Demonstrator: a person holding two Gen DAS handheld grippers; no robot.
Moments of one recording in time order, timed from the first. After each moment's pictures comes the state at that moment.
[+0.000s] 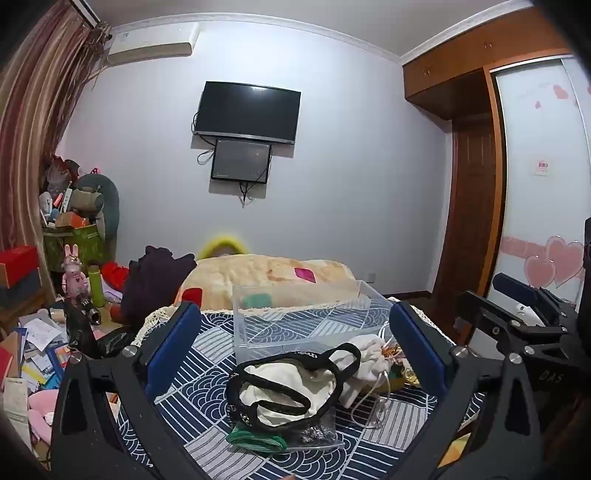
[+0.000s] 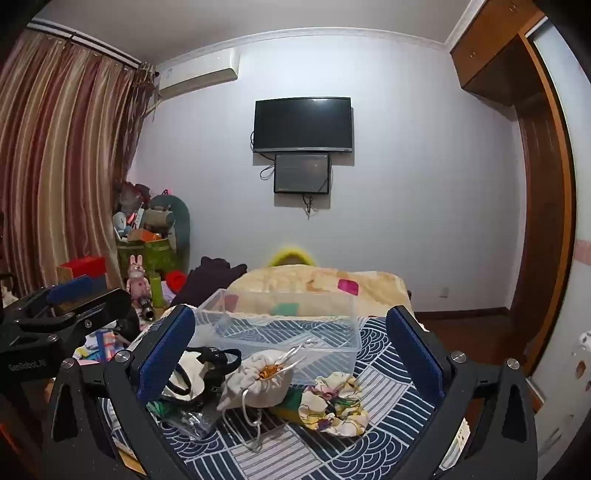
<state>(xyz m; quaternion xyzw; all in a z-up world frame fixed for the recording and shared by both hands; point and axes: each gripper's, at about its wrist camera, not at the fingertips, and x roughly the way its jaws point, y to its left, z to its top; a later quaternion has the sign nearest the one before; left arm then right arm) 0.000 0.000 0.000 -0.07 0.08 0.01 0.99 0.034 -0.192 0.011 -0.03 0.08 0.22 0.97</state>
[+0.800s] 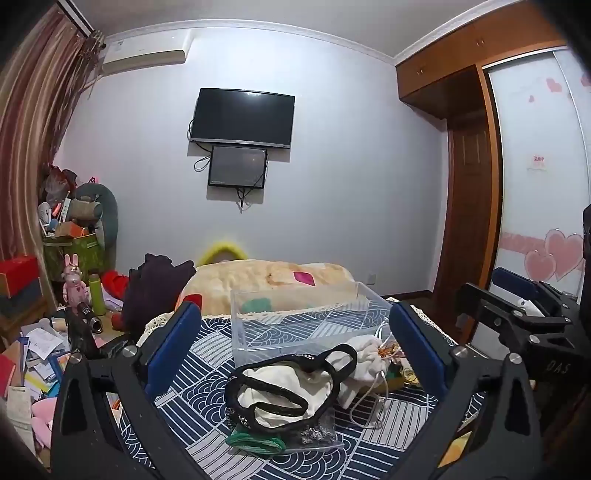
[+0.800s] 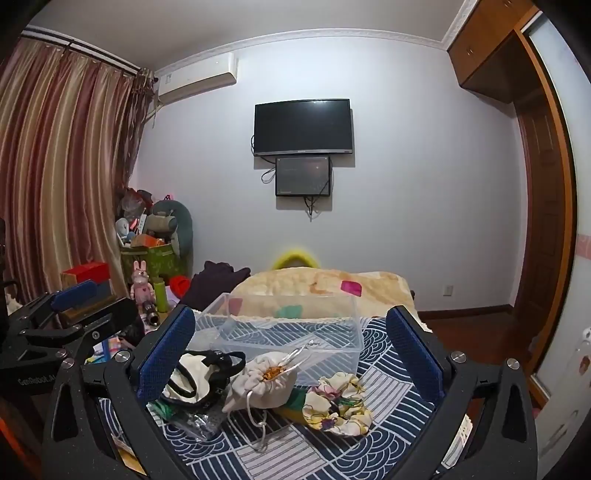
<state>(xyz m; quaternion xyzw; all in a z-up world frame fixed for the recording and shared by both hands) -0.005 -0.007 0.007 -0.04 0.08 0.00 1.00 0.030 -0.196 0.016 -0.03 0.08 0.22 0.97</state>
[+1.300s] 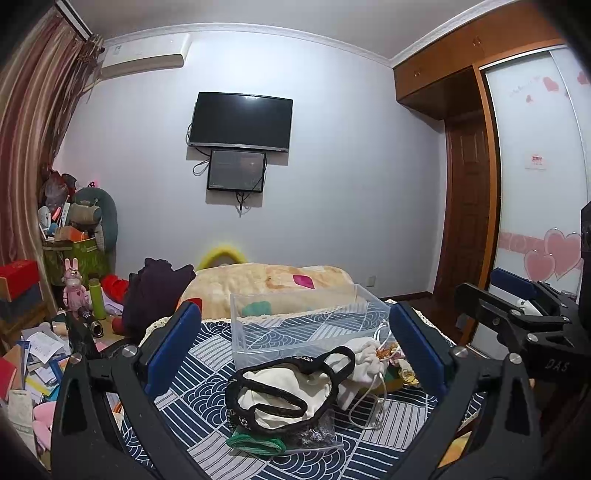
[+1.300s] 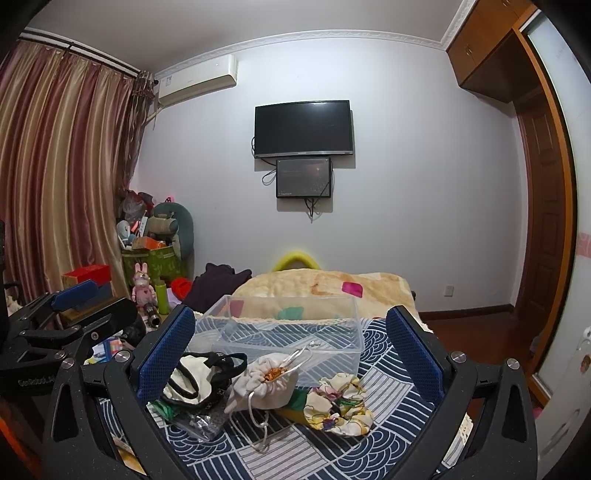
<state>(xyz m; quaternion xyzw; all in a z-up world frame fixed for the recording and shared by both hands) -0.008 -0.009 0.009 -0.04 0.07 0.00 1.00 0.030 -0.197 0.020 -0.02 0.08 0.23 0.97</state>
